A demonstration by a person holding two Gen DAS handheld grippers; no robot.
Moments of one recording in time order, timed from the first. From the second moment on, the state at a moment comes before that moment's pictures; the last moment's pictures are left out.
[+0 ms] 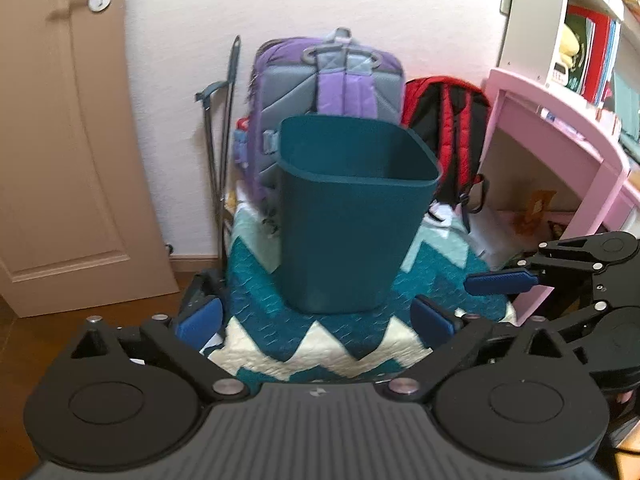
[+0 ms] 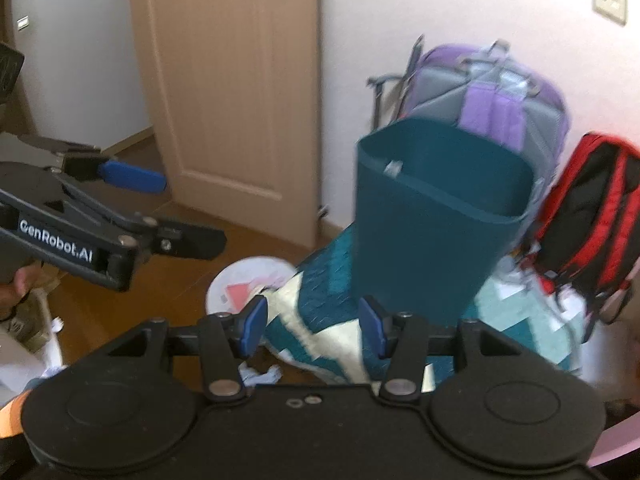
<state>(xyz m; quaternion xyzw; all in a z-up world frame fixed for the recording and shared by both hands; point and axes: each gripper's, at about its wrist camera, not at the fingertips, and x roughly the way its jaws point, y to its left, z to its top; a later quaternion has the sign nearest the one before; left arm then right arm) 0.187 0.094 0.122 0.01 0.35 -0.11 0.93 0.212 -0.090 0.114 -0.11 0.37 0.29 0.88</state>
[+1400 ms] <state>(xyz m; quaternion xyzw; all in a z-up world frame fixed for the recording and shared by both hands) 0.234 0.260 -0.442 -0.19 0.62 0.06 0.76 0.345 0.086 -0.409 0.09 0.68 0.15 0.72</state>
